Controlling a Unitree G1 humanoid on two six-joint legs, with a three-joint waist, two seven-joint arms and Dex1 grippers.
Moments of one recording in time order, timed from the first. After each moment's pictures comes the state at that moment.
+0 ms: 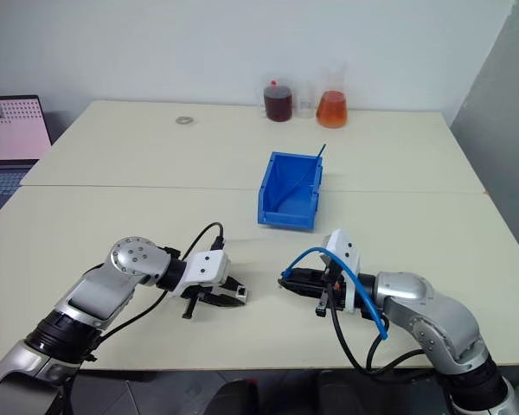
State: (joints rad) left arm -0.48 0.79 -0.37 0.00 -0.10 0.21 -1.35; right arm -0.26 -0.56 0.21 -0.51 0.66 0.72 0.71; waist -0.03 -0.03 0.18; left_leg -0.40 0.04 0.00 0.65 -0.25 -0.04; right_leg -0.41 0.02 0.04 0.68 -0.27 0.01
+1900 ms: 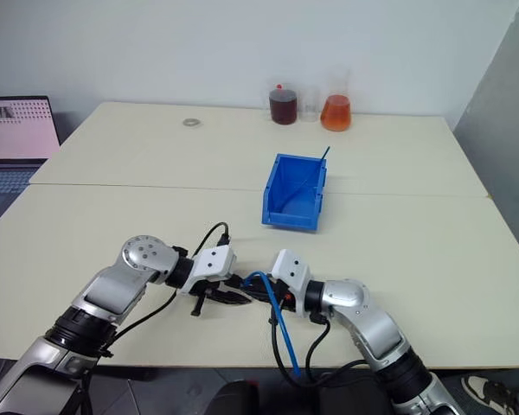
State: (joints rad) left arm -0.49 0.72 -0.35 0.07 -0.08 0.25 -1.37; right arm -0.30 -0.27 0.45 -0.18 0.24 0.34 0.76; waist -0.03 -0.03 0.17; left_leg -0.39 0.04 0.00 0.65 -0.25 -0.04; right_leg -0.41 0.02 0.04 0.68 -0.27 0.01
